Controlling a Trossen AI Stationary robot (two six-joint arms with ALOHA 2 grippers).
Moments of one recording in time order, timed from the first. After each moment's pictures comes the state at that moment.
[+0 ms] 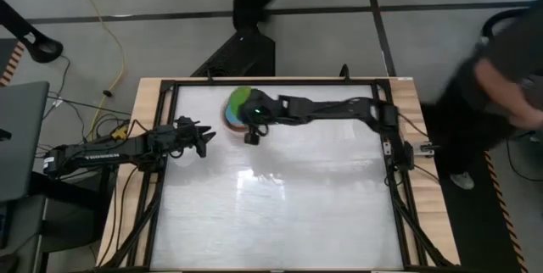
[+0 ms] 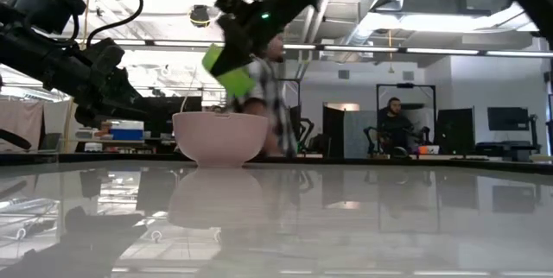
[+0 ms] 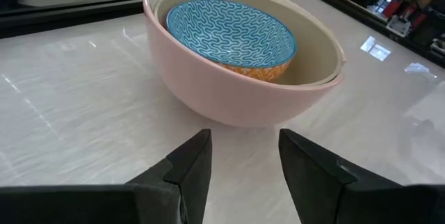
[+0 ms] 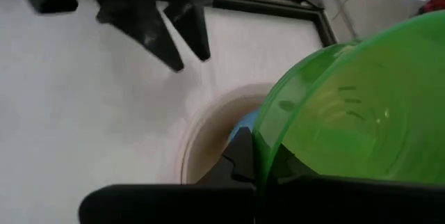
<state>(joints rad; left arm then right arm) 0.25 0.35 0.03 0.01 -0.31 -0.43 -0.16 2.04 1.78 -0.32 0.11 -0.22</state>
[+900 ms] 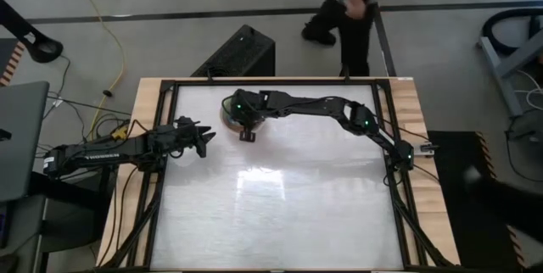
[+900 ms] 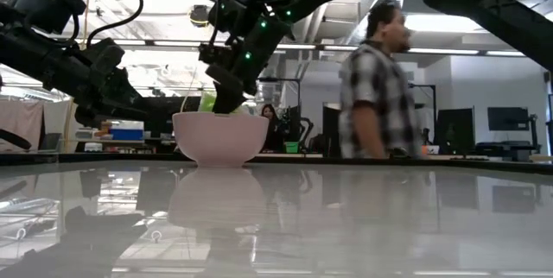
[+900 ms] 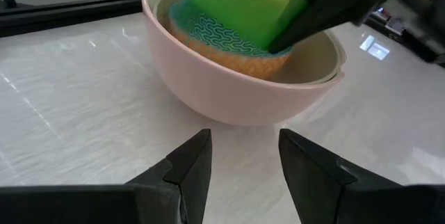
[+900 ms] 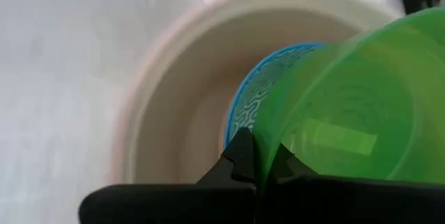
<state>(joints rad) 0.25 0.35 0.03 0.01 -0.30 -0.43 -0.22 2.34 2.15 -0.69 0.04 -0.20</state>
